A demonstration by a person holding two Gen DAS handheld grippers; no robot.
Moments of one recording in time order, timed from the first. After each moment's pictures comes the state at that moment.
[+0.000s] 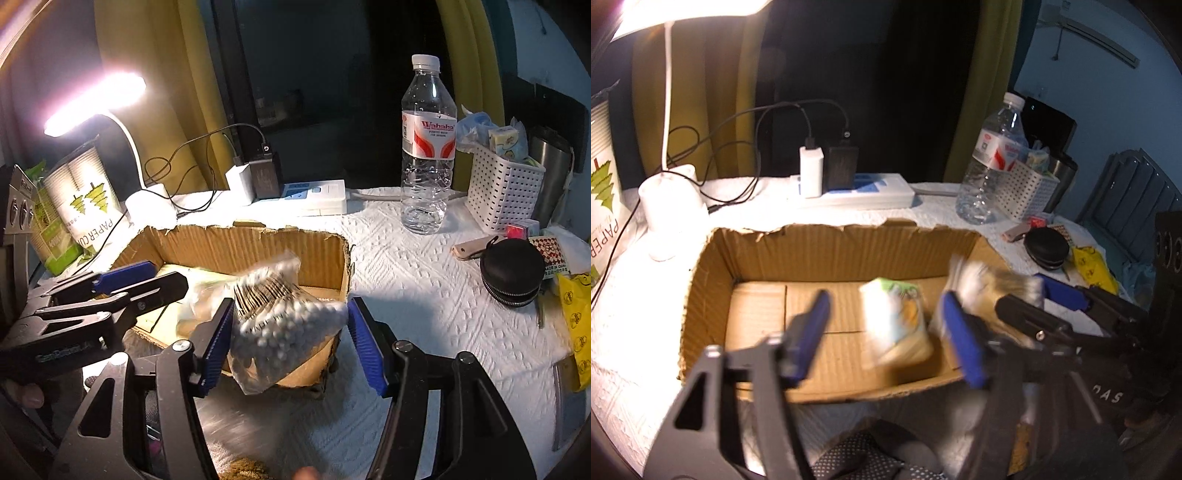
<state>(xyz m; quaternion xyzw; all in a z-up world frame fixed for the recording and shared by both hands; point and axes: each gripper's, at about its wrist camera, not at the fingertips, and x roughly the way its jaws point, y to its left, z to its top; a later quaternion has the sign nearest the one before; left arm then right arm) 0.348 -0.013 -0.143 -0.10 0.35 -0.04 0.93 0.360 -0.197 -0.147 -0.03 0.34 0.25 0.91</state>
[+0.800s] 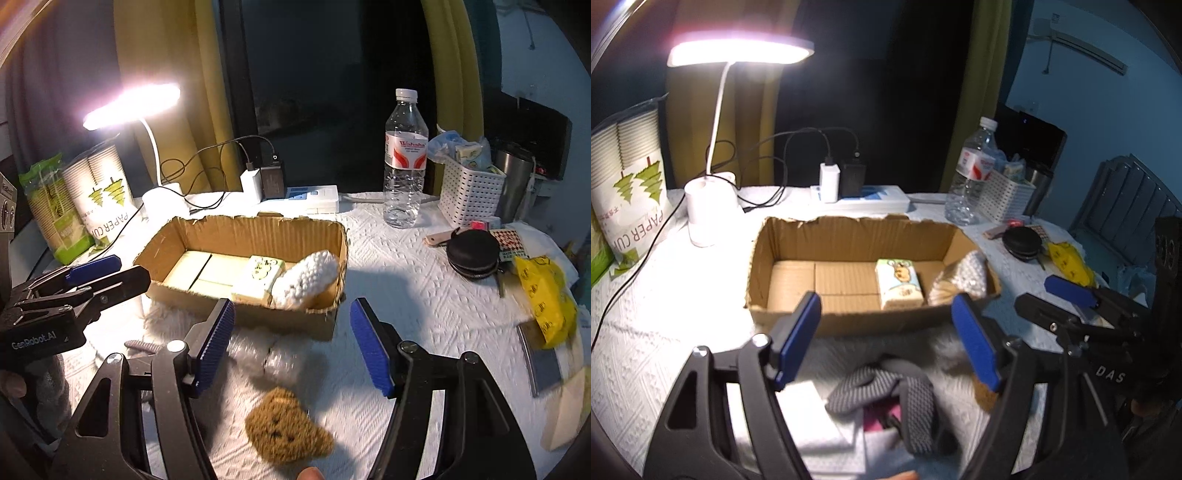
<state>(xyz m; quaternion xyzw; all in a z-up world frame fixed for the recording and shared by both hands) 0.255 0.000 -0.114 -0.10 0.32 -0.04 0.94 0.278 -0.208 -0.119 -0.04 0.32 0.22 0.92</state>
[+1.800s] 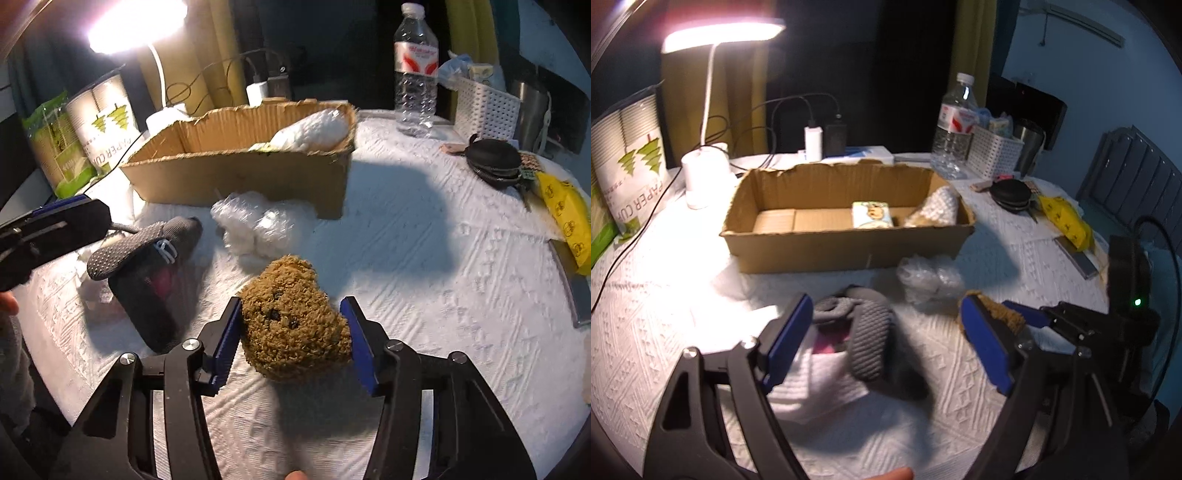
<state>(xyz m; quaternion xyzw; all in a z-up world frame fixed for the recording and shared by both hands) 0.223 -0.053 -0.141 -0.07 0.36 -0.04 0.93 0.251 -0.225 -0.203 -0.06 0.40 0.24 0.88</state>
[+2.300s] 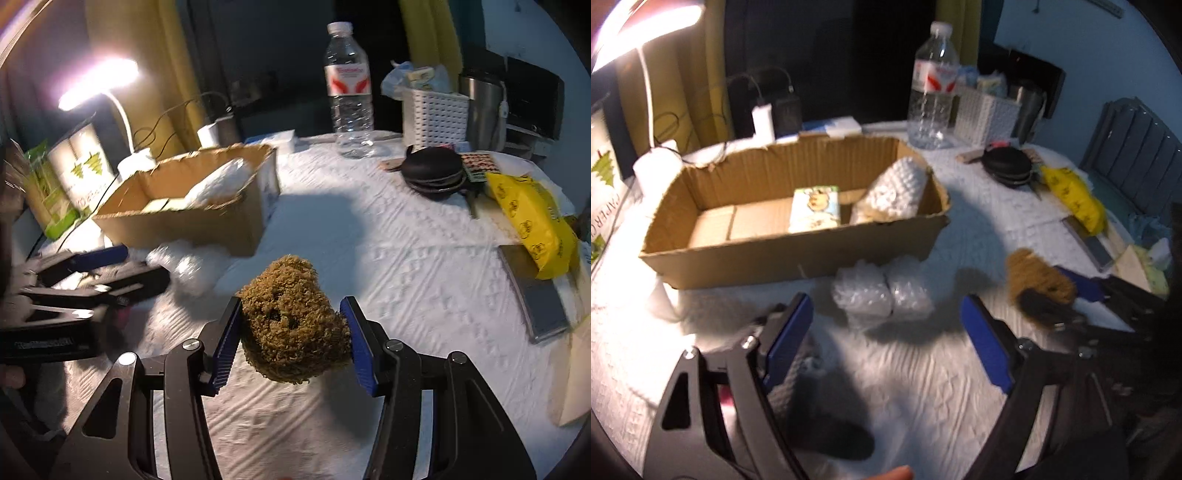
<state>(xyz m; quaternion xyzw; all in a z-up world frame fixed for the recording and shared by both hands) 0.292 -0.111 -0.172 -0.04 0.41 -0.04 0.91 0.280 -0.298 -0.183 -0.02 0.37 0.22 0.90</state>
